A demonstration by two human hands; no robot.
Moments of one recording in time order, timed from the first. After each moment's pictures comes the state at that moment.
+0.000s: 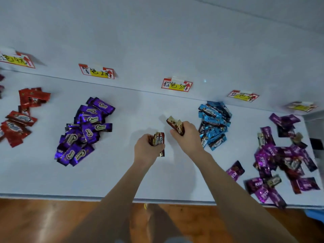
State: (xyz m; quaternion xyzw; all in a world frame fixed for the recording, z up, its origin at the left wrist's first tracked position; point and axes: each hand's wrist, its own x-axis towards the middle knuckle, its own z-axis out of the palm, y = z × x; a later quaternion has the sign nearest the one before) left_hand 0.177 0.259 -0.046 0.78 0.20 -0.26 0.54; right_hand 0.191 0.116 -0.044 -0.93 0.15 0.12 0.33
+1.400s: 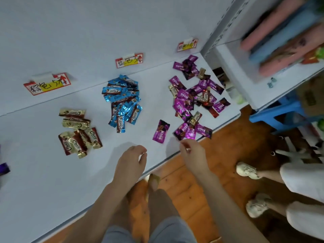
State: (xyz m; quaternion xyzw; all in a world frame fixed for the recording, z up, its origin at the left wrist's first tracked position) left_hand 0.077 0.141 -0.028 0.86 -0.28 -0.28 0.32; right_hand -0.039 -0.019 -0.017 -0.84 0.42 -0.01 0.35
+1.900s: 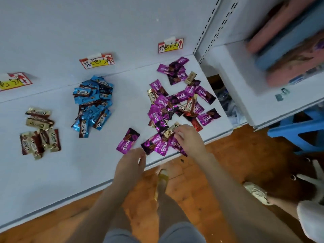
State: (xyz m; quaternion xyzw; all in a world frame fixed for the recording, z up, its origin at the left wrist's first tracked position) left_hand 0.015 0.010 -0.032 0.90 -0.20 -0.28 0.27; right_hand -0.034 -0.192 -0.050 -0.93 0.23 0.07 0.29
